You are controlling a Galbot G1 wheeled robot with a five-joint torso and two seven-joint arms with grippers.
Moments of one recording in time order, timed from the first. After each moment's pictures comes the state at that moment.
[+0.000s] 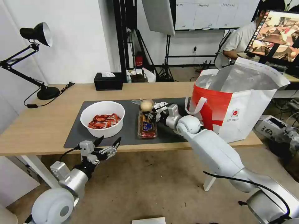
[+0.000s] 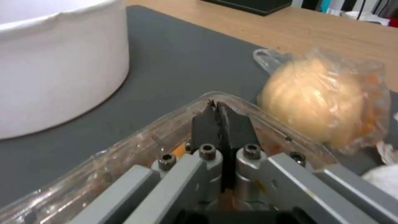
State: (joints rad) left arm 1.51 -0.91 -0.51 -2.21 -1.01 0.21 0.00; right arm -0.36 1.22 -0.25 1.22 0.59 -0.31 -0.32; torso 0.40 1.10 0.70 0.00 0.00
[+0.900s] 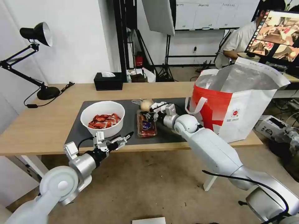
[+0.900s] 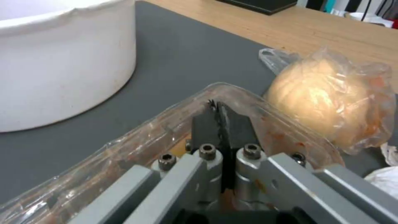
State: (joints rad) left arm 1.27 -0.83 -0.36 -2.12 -1.43 0.34 -0.12; right arm -0.36 1.20 -0.27 1.25 0.60 -0.32 -0.31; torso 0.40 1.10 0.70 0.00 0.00
